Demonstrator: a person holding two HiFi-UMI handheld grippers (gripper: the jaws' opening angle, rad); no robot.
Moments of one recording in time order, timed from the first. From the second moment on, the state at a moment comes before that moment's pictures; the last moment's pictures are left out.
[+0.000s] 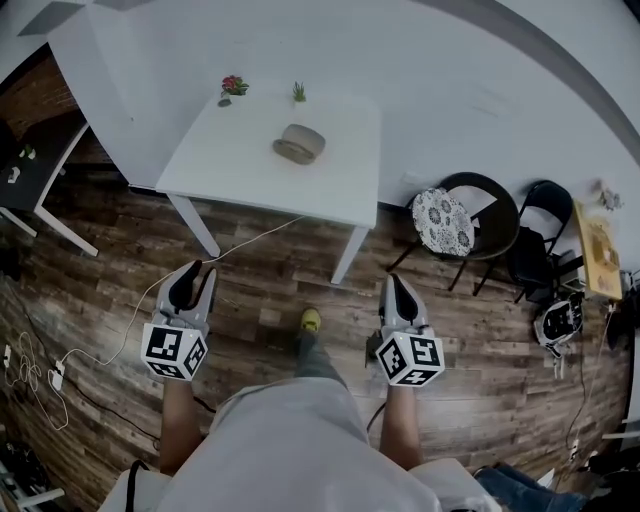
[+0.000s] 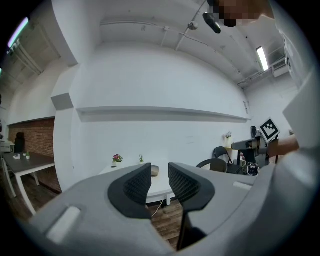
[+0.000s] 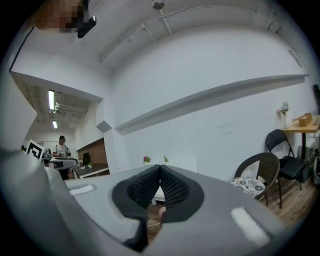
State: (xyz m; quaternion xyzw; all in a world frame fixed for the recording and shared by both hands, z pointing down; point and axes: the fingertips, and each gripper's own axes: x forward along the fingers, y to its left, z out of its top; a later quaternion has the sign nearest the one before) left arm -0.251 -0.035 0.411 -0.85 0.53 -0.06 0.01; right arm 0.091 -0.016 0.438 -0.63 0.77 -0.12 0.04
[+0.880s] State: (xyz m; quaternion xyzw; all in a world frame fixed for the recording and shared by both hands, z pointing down) left arm -0.206 -0.325 0.441 -0.84 0.53 -0.11 -0.03; right arm 0.126 -0.327 0.468 -0.60 0.78 -0.17 0.01
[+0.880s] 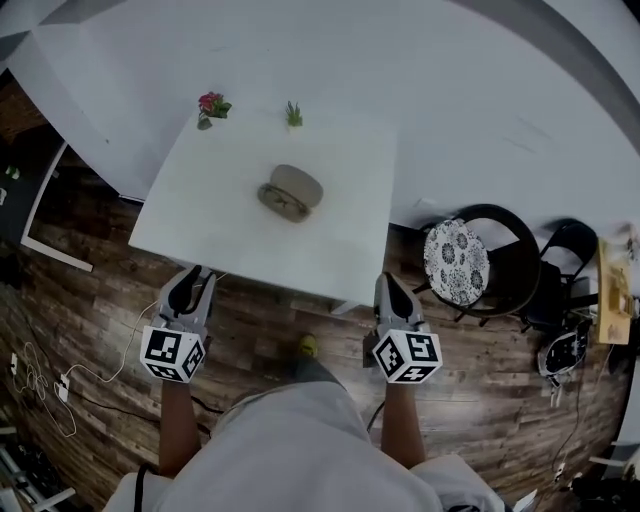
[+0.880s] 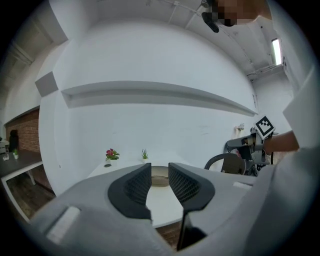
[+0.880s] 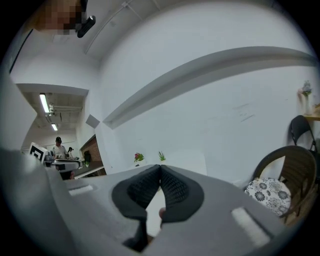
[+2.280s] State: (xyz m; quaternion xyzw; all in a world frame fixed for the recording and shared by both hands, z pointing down) left arm -0.151 -0.532 0.487 -0.91 0.36 -0.18 -0.05; right arm 0.128 -0.493 0.477 -0.64 0.74 -0.19 0.00
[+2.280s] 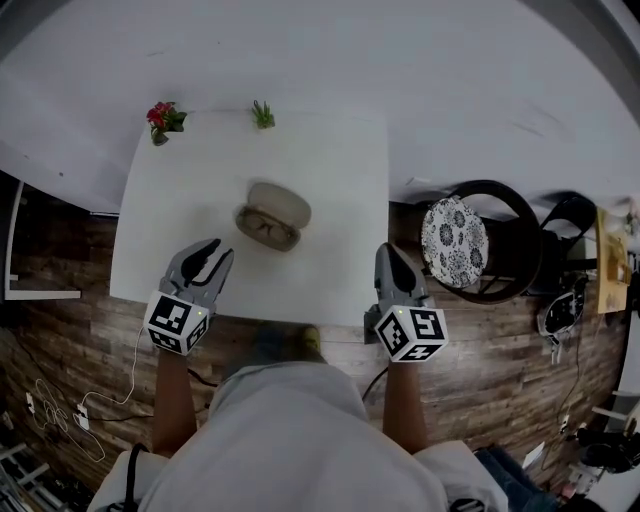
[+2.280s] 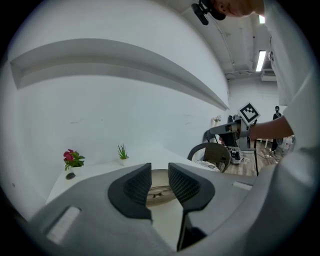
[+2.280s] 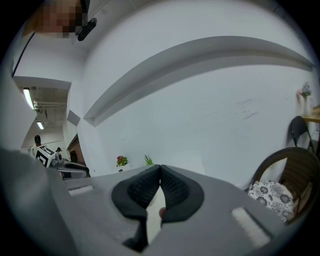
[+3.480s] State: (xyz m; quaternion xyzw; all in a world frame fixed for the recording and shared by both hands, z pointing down) left arm -0.069 -0.606 0.640 -0.84 -0.06 -0.52 0.13; right arm 0.142 -0.518 0.530 -0.68 0.70 -0.24 -0.01
